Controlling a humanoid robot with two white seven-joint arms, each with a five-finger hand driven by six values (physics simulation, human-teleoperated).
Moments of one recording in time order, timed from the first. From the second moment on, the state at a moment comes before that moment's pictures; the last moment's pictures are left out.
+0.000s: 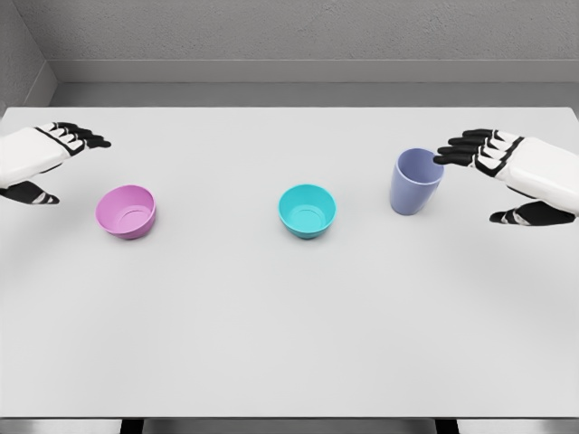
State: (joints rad) left arm -0.43 0.88 -0.30 -1.33 -0.54 -0.61 -0.34; right arm -0.23 -1.16 0.36 -1.75 0.17 -0.61 0.13
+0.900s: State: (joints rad) left arm -0.61 0.77 -0.46 -1.38 -0.78 -0.61 -0.58; right arm -0.24 -1.16 0.35 -1.75 0.17 -0.61 0.13
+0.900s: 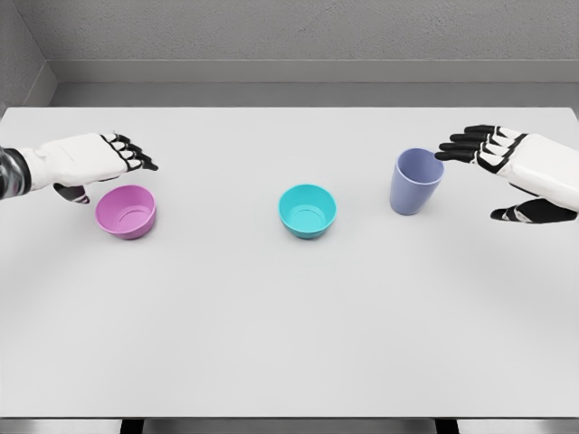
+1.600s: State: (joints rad) left arm -0.58 0.78 -0.49 -1.40 -0.81 -0.61 -0.58; right arm -0.24 -1.16 0.35 -1.75 0.17 -0.61 0.13
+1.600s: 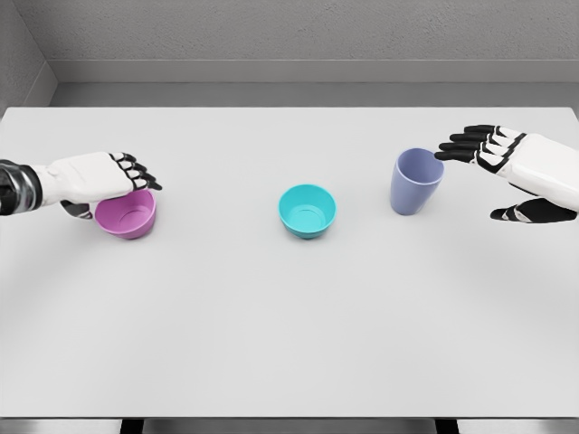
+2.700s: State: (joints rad) left arm -0.56 0.77 -0.51 -1.44 -0.82 -0.61 -0.58; right arm -0.24 -1.16 0.35 -1.75 0.17 -0.61 0.13
